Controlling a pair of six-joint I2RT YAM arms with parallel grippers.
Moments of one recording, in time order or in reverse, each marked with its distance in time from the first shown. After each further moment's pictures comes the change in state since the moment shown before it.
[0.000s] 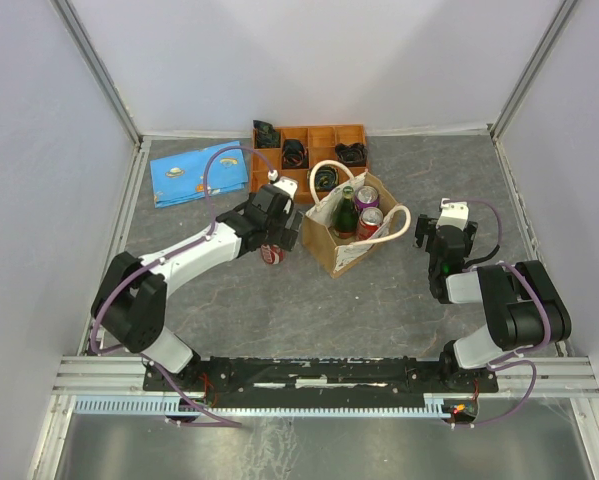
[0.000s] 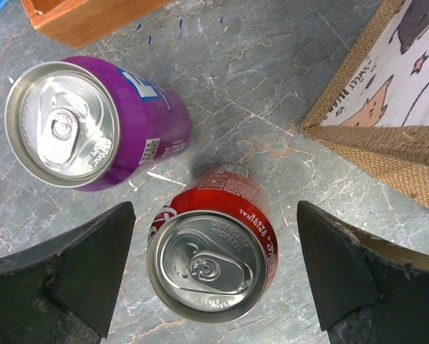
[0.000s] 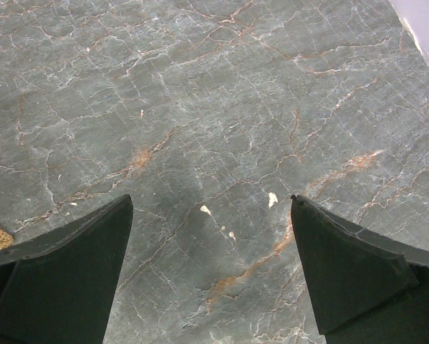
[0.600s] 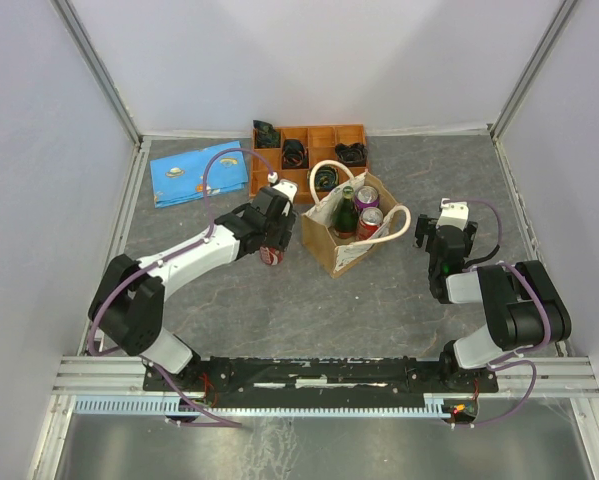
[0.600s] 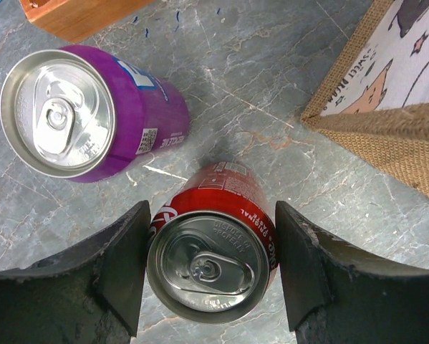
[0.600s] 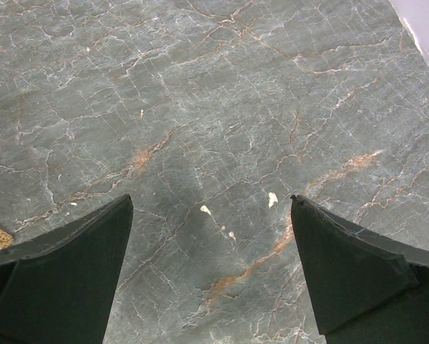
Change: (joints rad) left arm -0.004 -0.022 -0.014 -0.014 0.008 0.014; right arm 0.000 0.000 0.000 0.000 0.000 0.000
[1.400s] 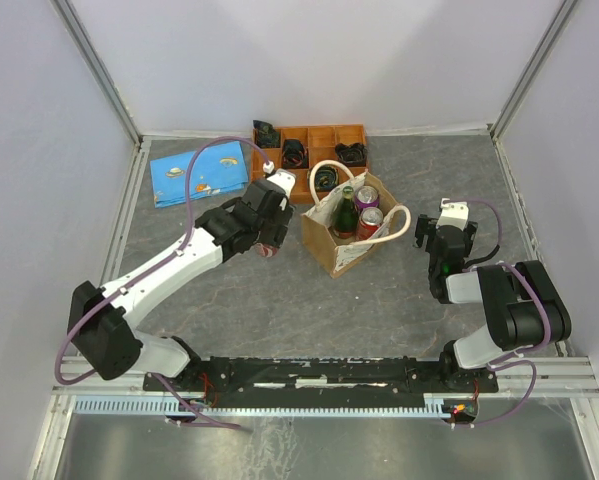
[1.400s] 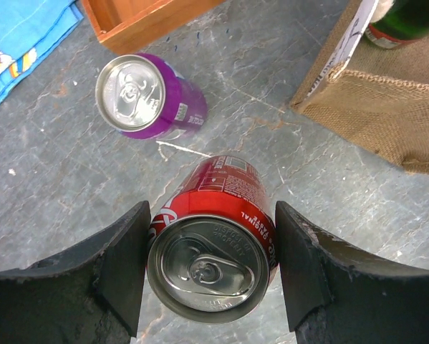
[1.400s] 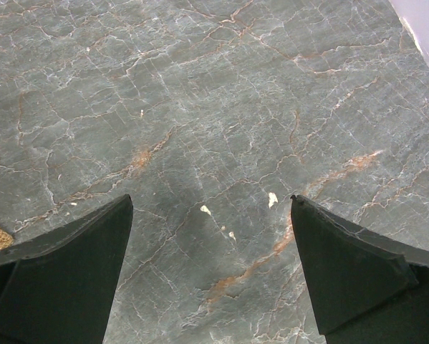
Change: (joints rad) left arm -0.076 -0.159 0.152 -0.275 -0.087 0.015; right arm 0.000 0.000 0.000 0.000 0.000 0.000
